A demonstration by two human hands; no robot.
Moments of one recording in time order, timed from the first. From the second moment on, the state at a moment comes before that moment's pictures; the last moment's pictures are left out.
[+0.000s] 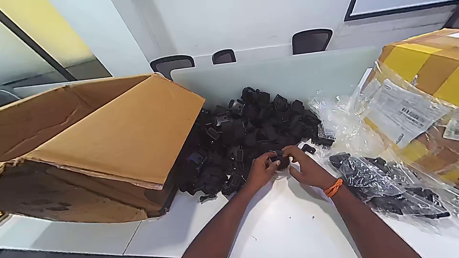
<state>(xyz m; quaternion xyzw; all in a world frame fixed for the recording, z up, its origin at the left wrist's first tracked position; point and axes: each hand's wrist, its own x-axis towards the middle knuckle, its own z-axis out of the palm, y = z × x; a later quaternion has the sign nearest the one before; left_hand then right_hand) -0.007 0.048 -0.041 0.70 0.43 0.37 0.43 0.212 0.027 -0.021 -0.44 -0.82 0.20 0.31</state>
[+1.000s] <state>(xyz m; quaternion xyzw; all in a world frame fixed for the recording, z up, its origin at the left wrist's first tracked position) -0.004 0.033 -0.036 0.84 0.32 0.41 0.11 0.209 0.029 -0.012 -0.42 -0.66 0.31 0.54</state>
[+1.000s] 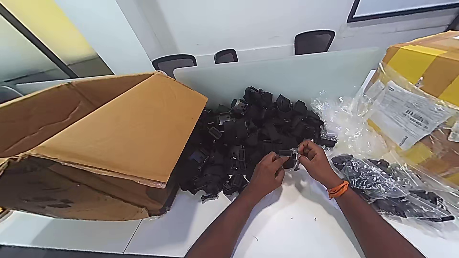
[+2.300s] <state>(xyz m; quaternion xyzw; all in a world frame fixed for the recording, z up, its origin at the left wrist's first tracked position) -0.015 0.060 -0.048 0.77 0.29 0.45 0.36 0.223 0.037 -0.019 -0.39 -0.65 0.37 0.53</state>
